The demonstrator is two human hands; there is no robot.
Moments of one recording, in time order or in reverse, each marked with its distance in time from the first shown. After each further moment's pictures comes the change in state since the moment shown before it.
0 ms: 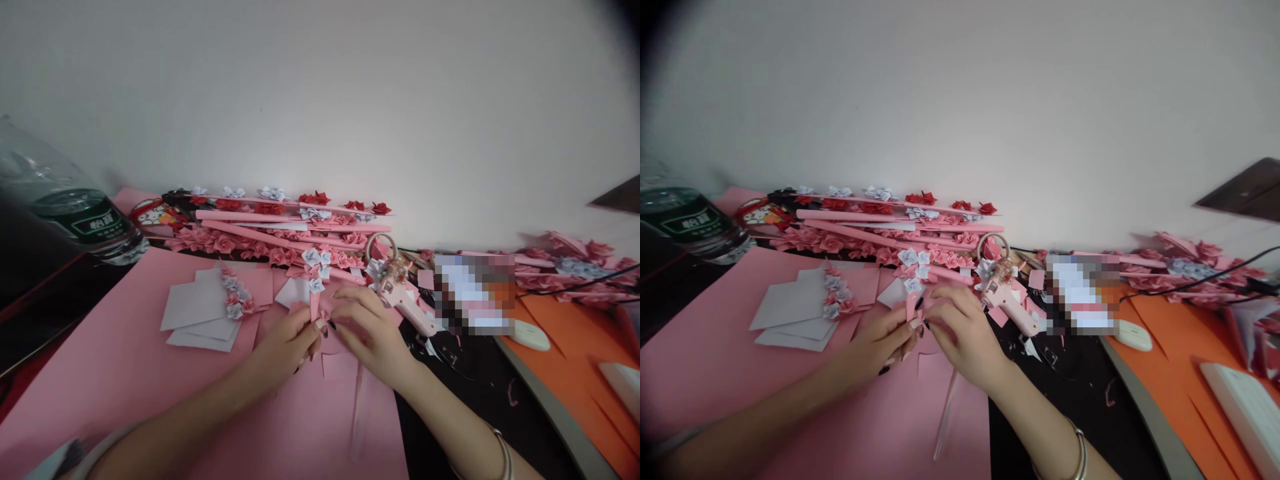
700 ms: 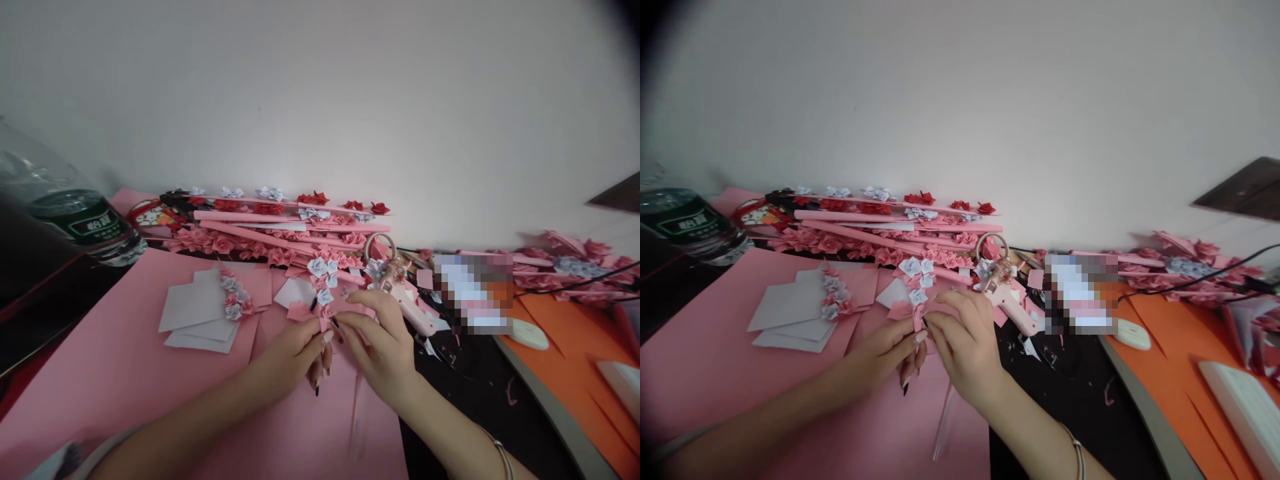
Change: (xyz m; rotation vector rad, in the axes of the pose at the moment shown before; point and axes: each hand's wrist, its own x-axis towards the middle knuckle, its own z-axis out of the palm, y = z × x) left_hand -0.002 -0.001 0.009 -0.005 -0.157 0.031; right_hand -0.005 -0.016 0.003 -0.207 0.277 -0.074
